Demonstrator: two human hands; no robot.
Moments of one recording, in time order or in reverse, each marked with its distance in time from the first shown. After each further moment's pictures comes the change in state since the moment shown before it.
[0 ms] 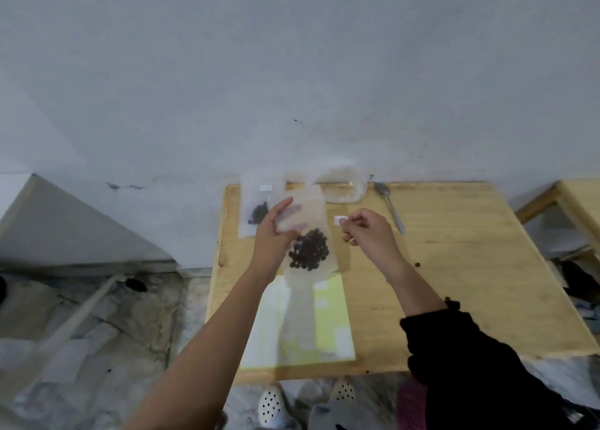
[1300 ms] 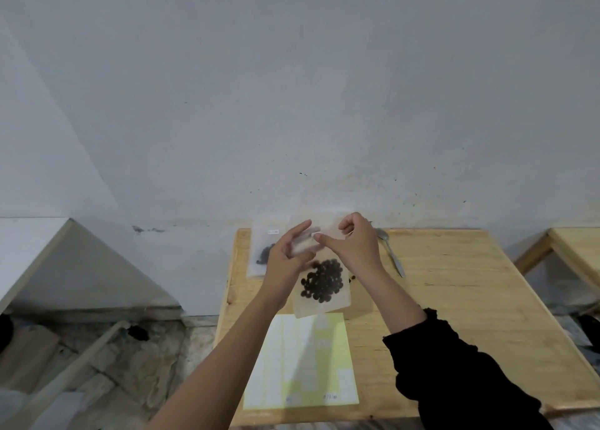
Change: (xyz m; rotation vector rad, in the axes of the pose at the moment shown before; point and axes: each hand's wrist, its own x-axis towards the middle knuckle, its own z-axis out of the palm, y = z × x) left_hand -0.037 0.059 0.022 -0.013 -0.108 0.172; right_hand -0.016 -0.068 0.009 -0.101 0.165 -0.279
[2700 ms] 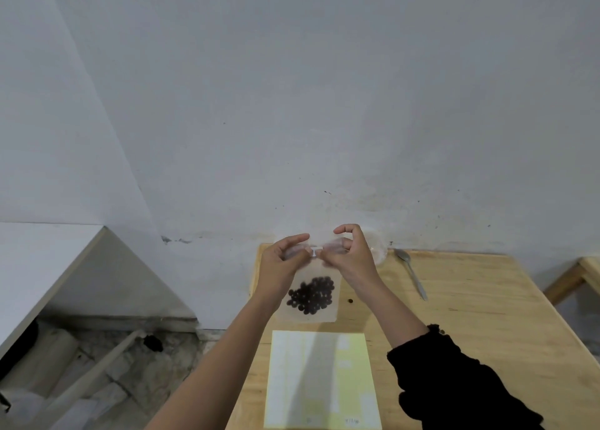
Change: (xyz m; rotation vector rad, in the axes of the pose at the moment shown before) left_hand 0.009 0.020 -0.050 0.097 0.181 0.020; right_hand -0.007 -0.028 0.036 0.402 -0.207 0.063
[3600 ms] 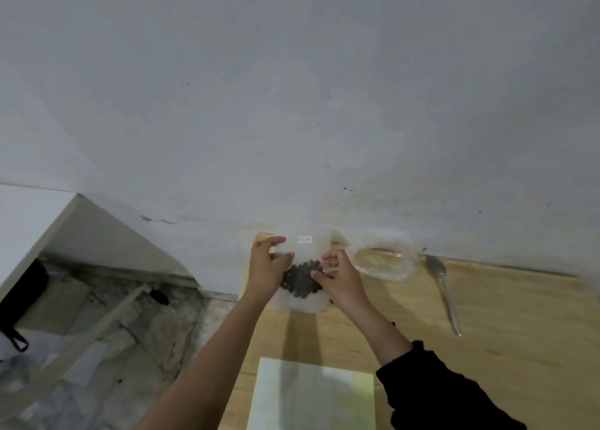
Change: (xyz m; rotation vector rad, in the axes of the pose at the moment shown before) left_hand 0.137 -0.099 -0.021 0.502 0.230 -0.165; right_hand 0.126 0.107 0.026 -0.350 -0.166 0.236
